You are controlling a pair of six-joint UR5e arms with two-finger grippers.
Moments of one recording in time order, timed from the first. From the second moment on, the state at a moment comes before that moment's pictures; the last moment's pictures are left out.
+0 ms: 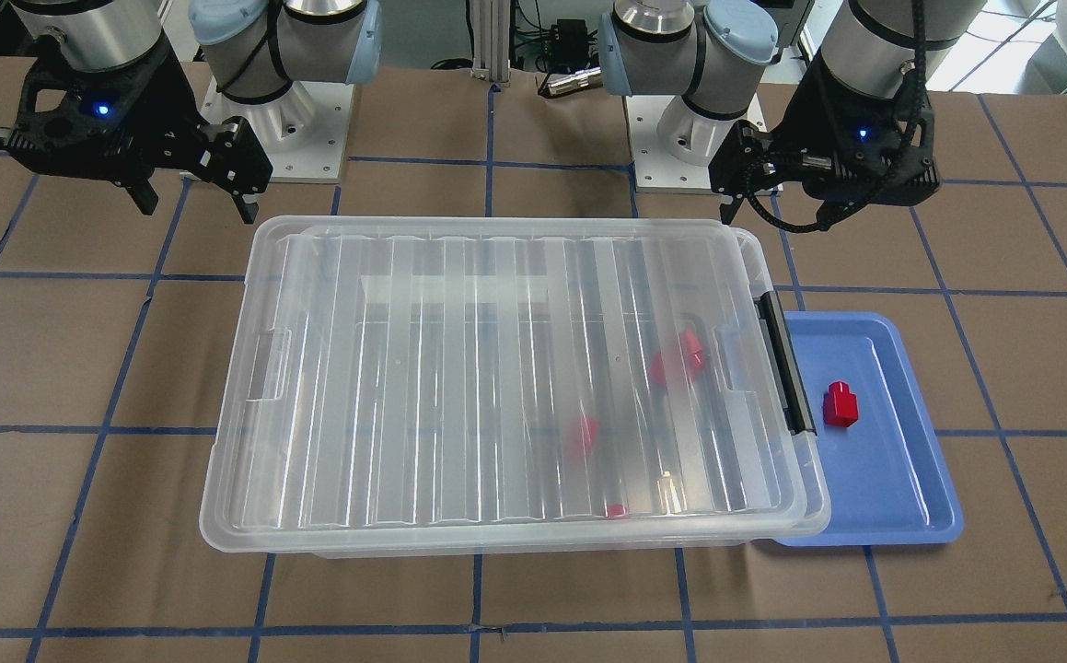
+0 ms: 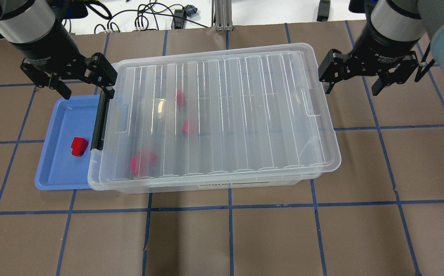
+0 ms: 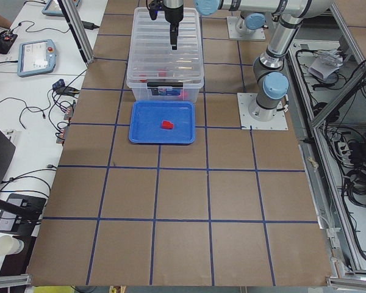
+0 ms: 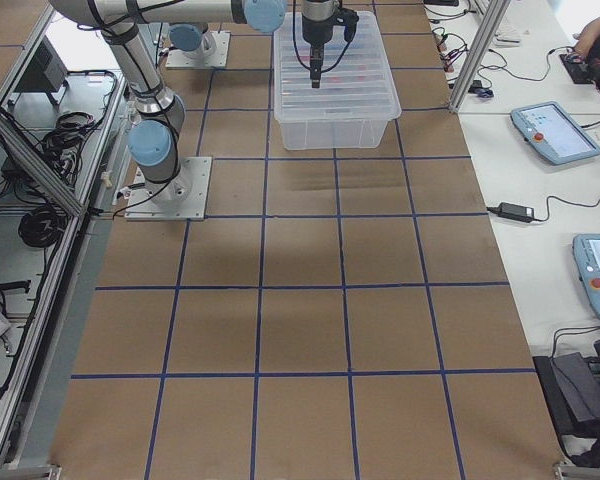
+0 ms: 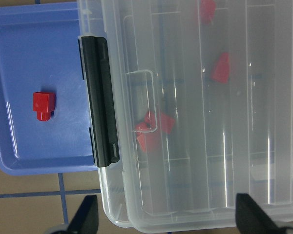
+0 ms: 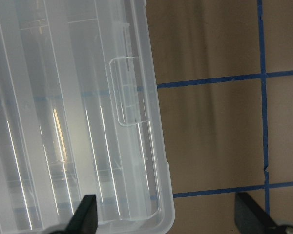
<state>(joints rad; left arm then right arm) -1.51 -1.55 -1.53 -1.67 1.56 0.10 1.54 -1.64 1.62 -1.58 -1.57 0.06</state>
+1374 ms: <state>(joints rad) -1.51 -1.55 -1.52 -1.67 1.56 0.10 1.54 -1.63 1.63 -1.60 -1.57 0.03</state>
